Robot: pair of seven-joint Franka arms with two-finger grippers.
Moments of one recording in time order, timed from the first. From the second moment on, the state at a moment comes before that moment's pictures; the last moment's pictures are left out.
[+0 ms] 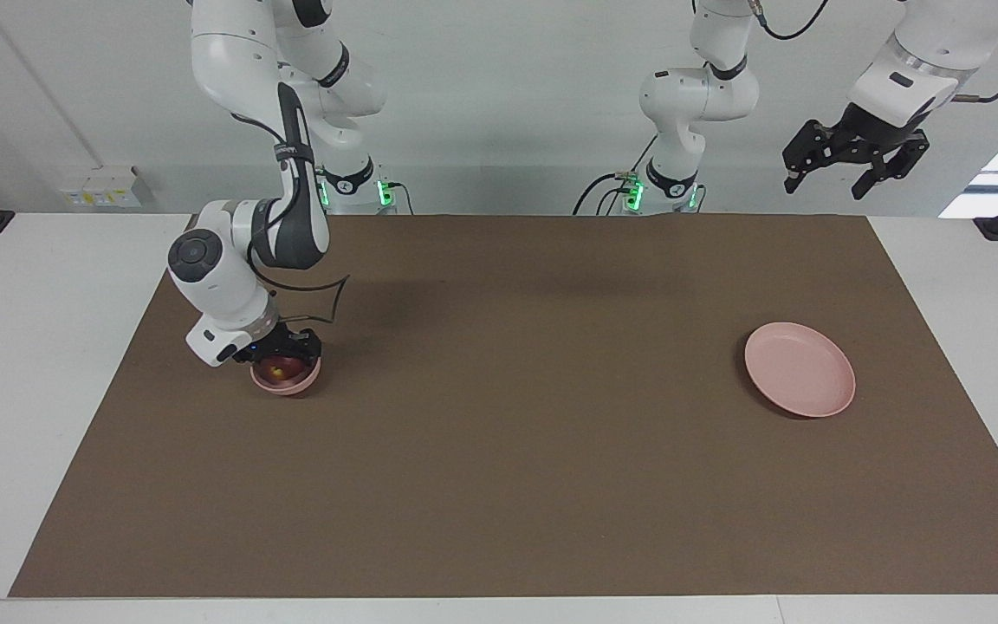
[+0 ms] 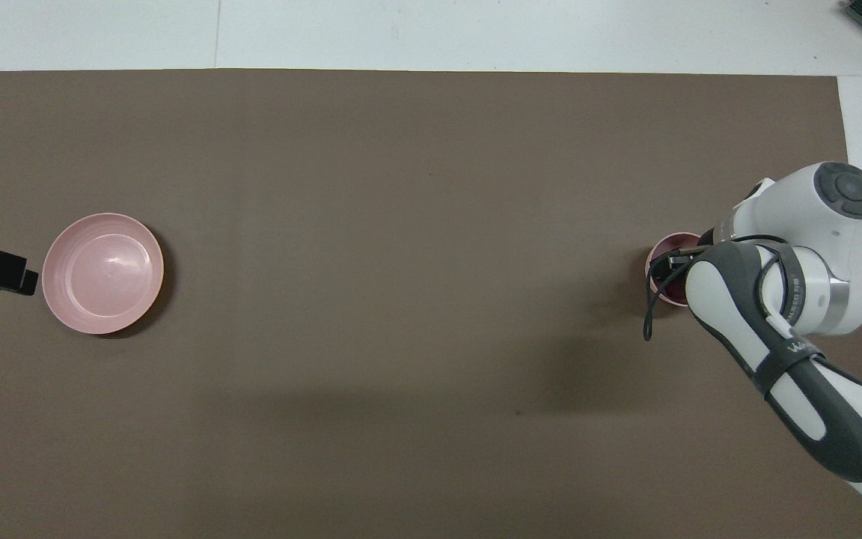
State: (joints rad) left arm -0.06 -0.02 -0.01 -1.42 -0.03 1.33 0.08; right arm -0.04 0.28 0.00 -1.99 0.01 2.17 -0.11
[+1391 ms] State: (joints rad) left arm -0.06 -0.02 -0.01 -1.42 -0.03 1.33 0.08; right arm -0.04 0.09 0.00 -1.88 -0.03 1.97 -0.10
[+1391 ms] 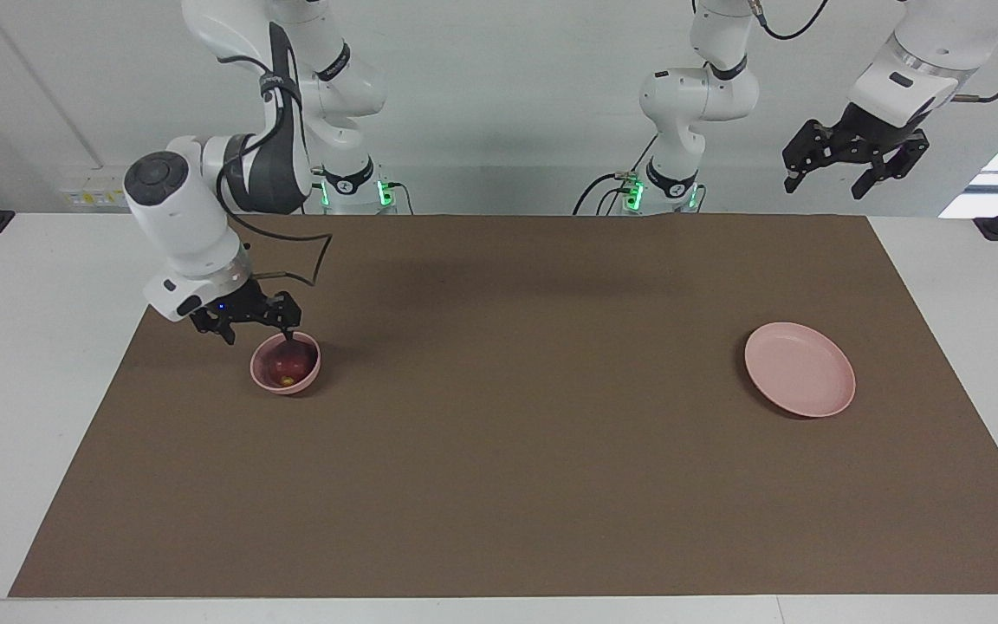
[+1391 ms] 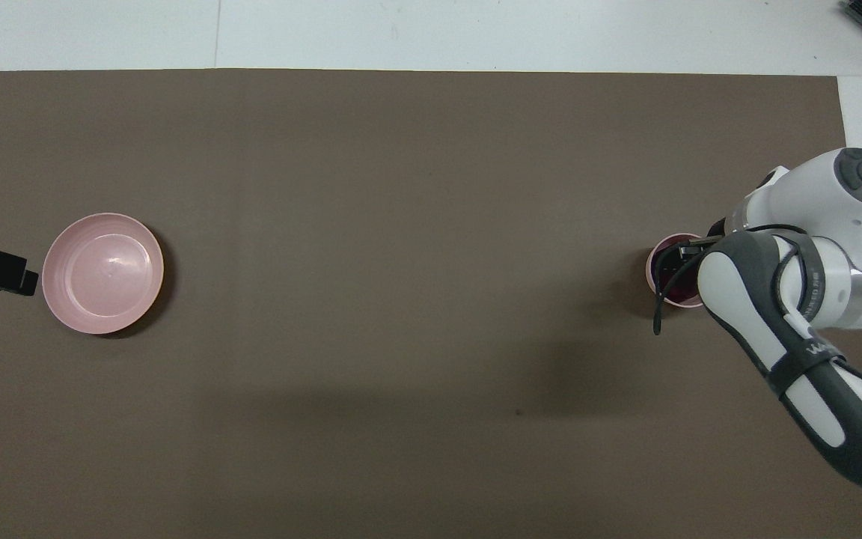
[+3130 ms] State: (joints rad) left arm -0.06 -0.02 -0.01 -1.42 -0.03 1.33 0.08; right arm 0.02 -0.10 -0.01 -1.44 -0.06 1.40 0.10
